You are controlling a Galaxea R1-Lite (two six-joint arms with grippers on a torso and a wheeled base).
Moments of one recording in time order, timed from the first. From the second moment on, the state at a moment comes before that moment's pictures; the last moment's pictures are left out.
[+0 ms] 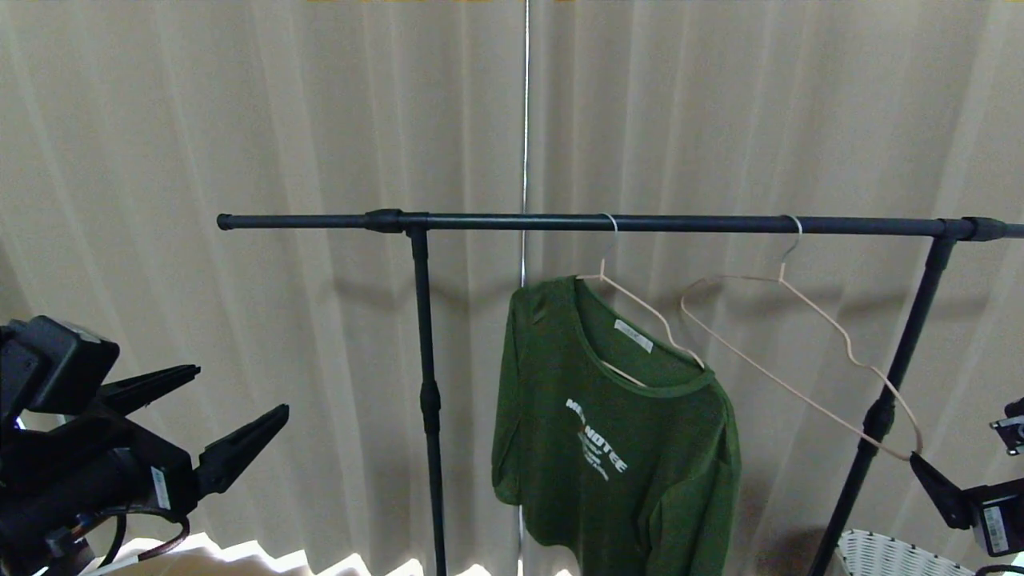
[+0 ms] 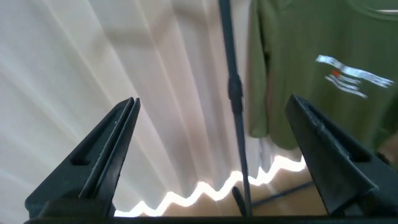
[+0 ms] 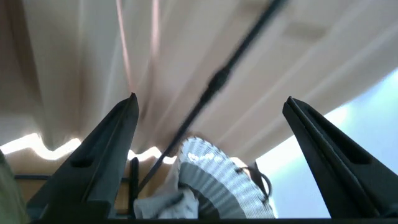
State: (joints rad) left arm -0.15 1.18 -0.28 -0.68 -0.14 0.23; right arm -0.01 1.15 -0.11 -0.70 -0.30 -0.37
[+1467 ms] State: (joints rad) left arm -0.15 1.16 -0.24 -0.68 -0.14 0.26; right arm -0.01 1.15 -0.07 -0.70 -0.30 -0.40
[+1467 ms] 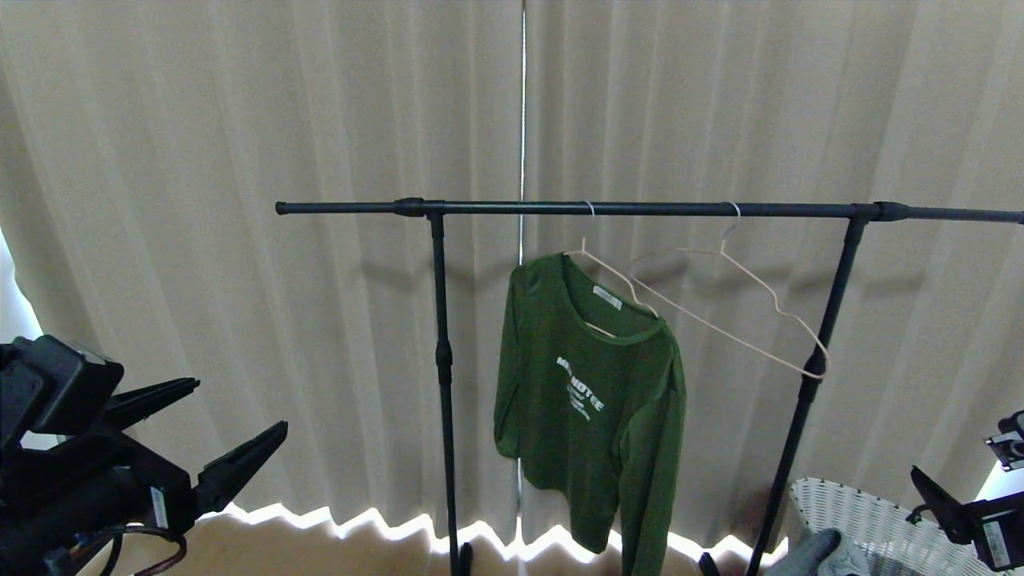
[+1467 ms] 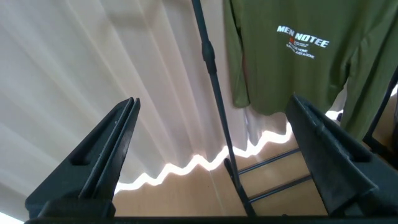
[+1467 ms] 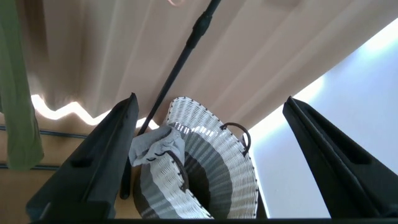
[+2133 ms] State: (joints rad) left arm -0.15 1.15 -0.24 -0.68 -0.14 0.26; right arm -0.01 1.15 -0.07 -0.70 -0.30 -0.40
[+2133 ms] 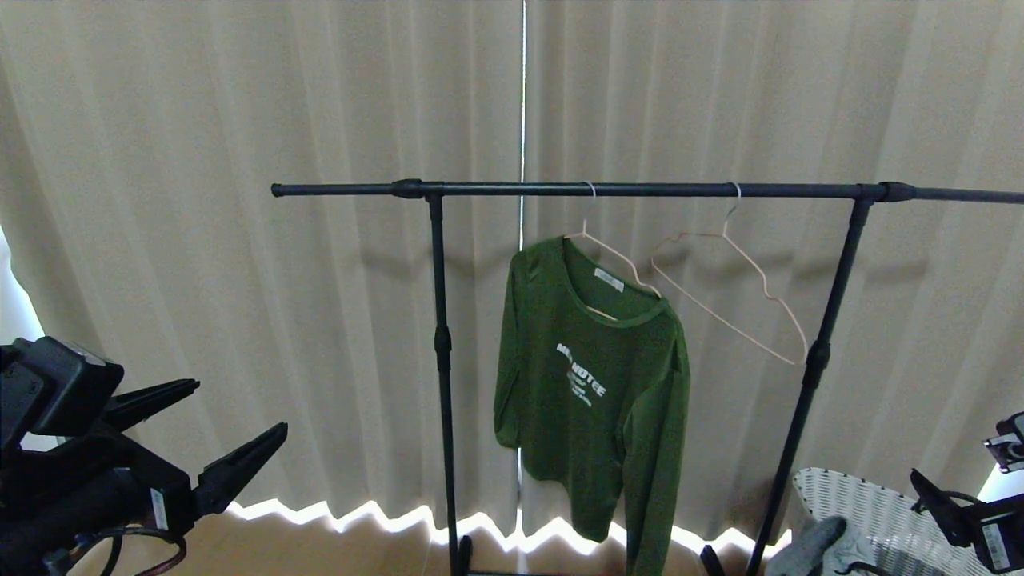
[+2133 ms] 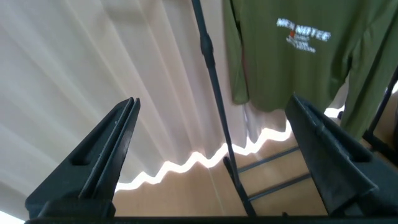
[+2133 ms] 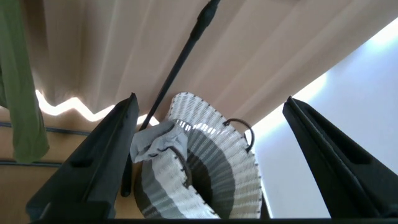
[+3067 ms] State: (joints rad) left arm -0.15 1.15 -0.23 -0.68 -0.14 0.26; right arm -0.01 1.16 -0.06 -0.70 -0.30 -0.40
